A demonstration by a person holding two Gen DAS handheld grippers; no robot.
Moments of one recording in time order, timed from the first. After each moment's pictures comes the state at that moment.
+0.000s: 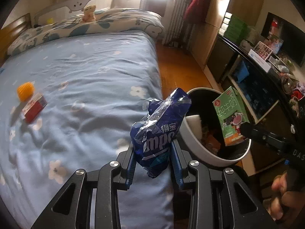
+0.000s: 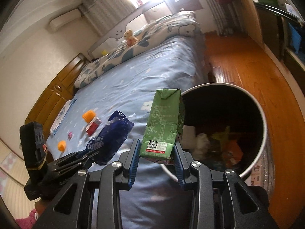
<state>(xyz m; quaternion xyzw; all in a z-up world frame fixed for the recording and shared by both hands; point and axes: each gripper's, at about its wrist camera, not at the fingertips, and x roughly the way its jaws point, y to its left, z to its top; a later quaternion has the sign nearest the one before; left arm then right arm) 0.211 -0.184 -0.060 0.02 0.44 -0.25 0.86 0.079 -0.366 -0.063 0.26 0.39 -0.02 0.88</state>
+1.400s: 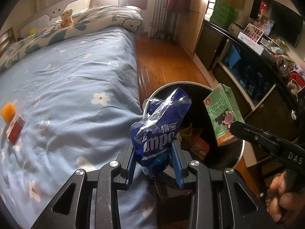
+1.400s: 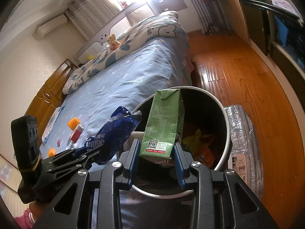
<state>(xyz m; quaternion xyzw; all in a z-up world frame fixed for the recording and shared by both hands) 0.234 -0.258 -0.080 0.07 0.45 -0.28 0.84 0.067 -0.413 -0.073 0.27 0.40 -0.06 0.87</state>
